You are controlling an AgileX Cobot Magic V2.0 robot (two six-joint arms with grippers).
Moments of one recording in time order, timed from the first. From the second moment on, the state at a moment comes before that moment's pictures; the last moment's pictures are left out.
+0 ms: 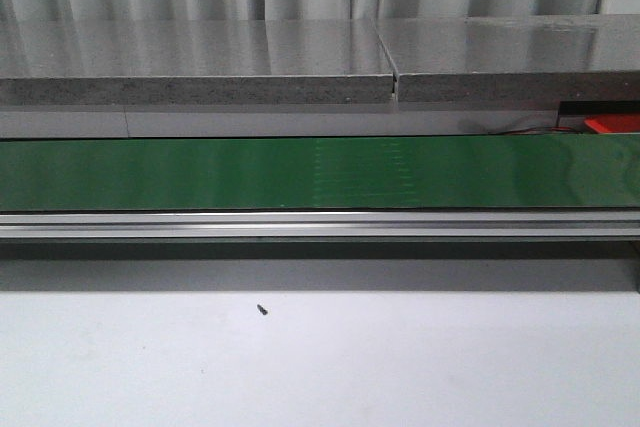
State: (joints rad) left arm -0.10 0.30 -0.65 -0.15 0.82 0.13; right arm -0.35 1.79 -1.36 0.21 0.68 -0.29
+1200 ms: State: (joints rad) left arm -0.10 0.30 -0.65 -0.15 0.82 0.13; right arm -0.36 1.93 -1.48 0.23 0.72 -0.28
